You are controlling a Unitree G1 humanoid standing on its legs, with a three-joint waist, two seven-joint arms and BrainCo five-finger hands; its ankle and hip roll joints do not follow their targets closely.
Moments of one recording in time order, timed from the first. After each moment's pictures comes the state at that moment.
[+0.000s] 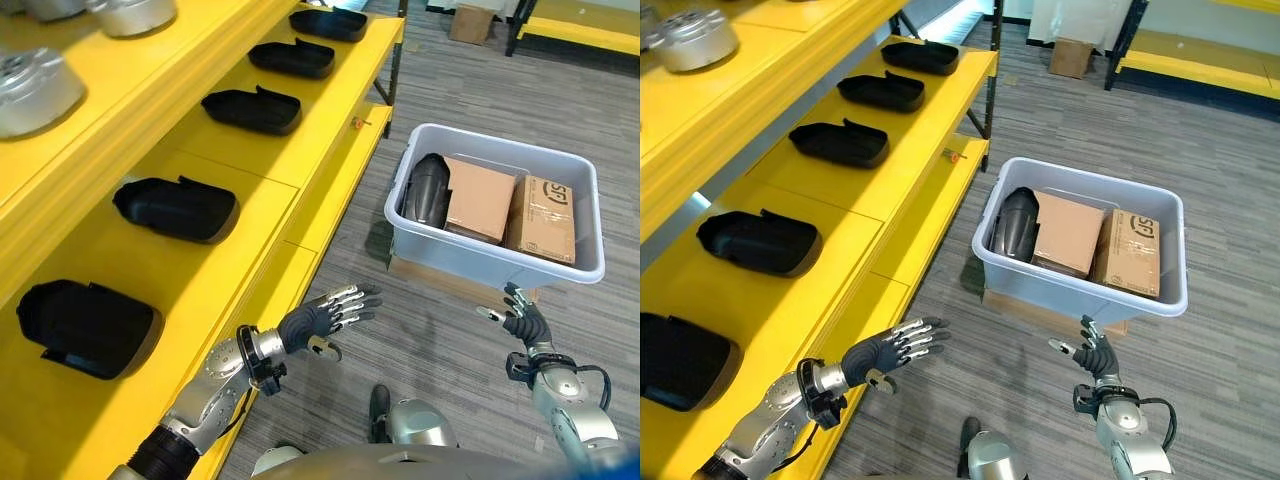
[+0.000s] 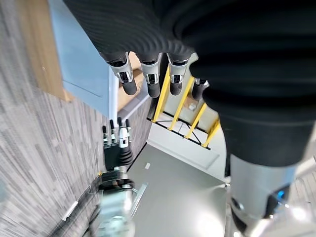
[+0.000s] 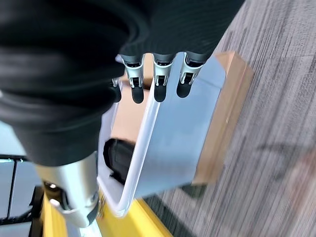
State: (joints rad) left arm 0.03 0.51 -0.43 -0.06 -0.77 -0.10 -0.70; right arm 0.15 -0.51 0.10 0.34 0.43 -0.08 -0.20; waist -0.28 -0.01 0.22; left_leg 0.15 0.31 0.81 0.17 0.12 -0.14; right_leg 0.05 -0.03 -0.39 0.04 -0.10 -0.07
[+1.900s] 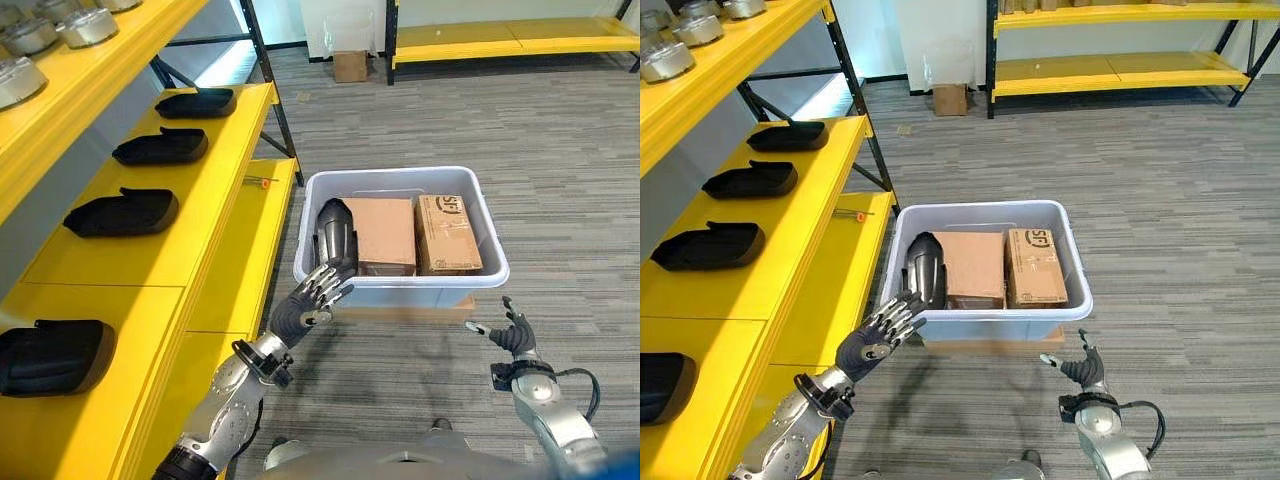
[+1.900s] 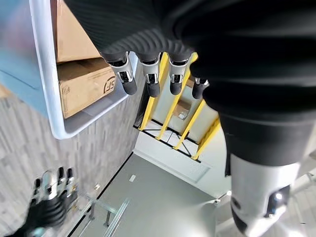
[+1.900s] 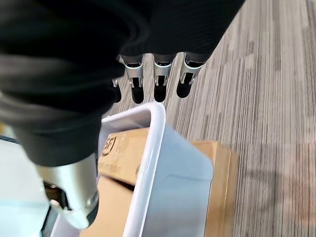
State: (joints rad) left arm 0.12 0.41 -0.40 0.00 -0.81 -0.14 -0.46; right arm 0.07 -0.48 0.25 0.33 0.25 0.08 -0.45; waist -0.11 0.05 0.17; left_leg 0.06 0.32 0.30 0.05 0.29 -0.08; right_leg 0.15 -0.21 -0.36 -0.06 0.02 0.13
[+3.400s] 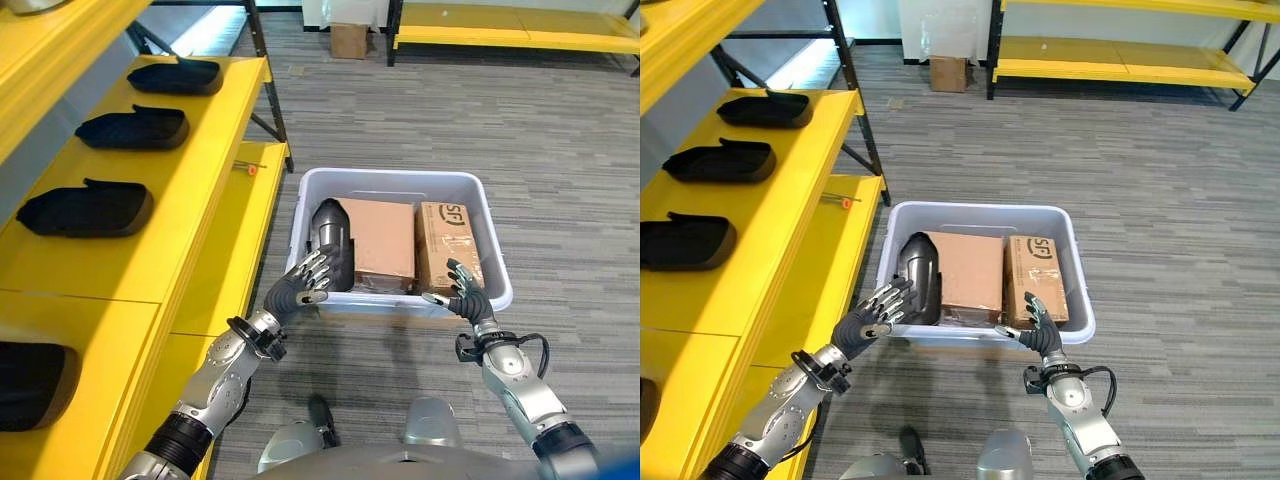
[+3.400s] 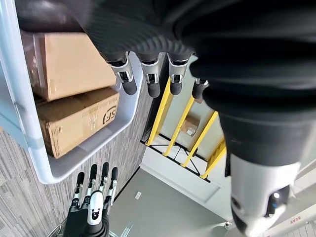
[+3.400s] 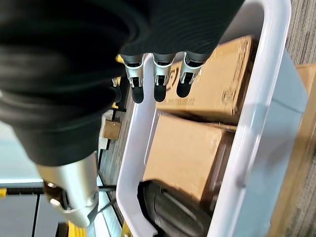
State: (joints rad) left arm 0.02 0.47 -0.35 0.11 -0.76 -0.13 -0.42; right arm 0.04 -0.40 0.32 0.21 0.27 -0.05 -0.23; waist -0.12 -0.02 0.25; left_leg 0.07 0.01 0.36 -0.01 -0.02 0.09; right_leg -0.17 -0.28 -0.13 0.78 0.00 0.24
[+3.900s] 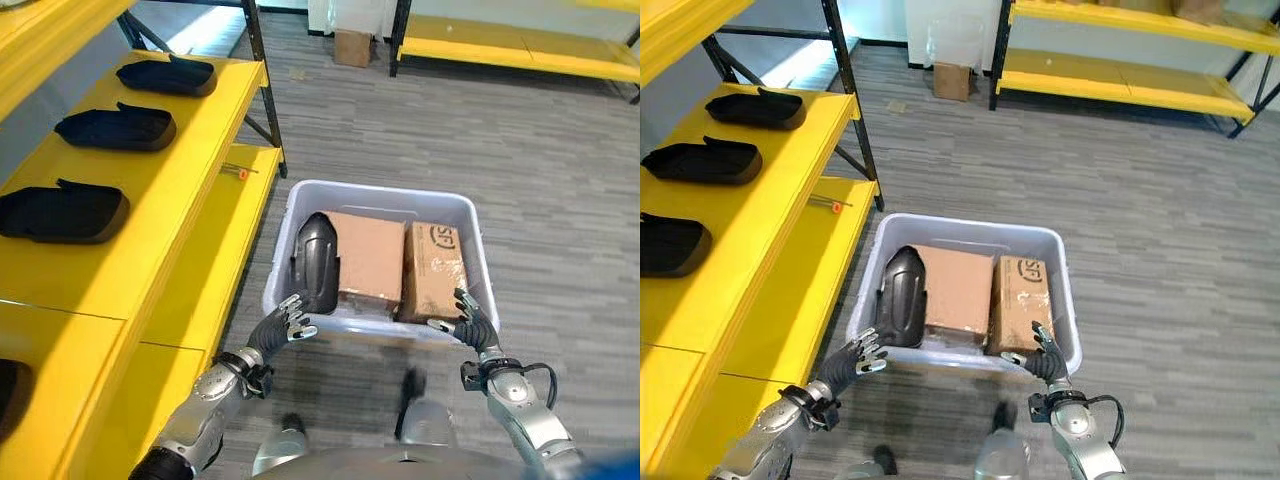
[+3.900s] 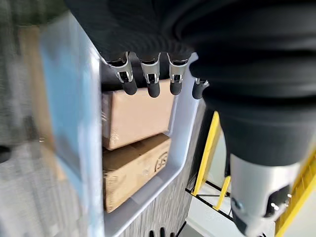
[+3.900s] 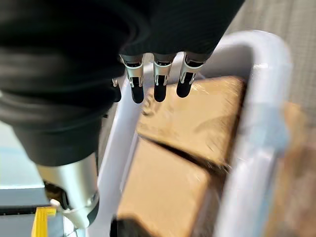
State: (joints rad) left arm 0.15 0.46 -0.36 0.12 -0.59 -0.01 -0.20; right arm 0.07 -0.41 0.30 0.27 0.26 -0.01 -0.29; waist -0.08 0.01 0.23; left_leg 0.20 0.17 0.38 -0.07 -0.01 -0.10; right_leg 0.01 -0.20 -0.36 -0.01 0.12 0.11
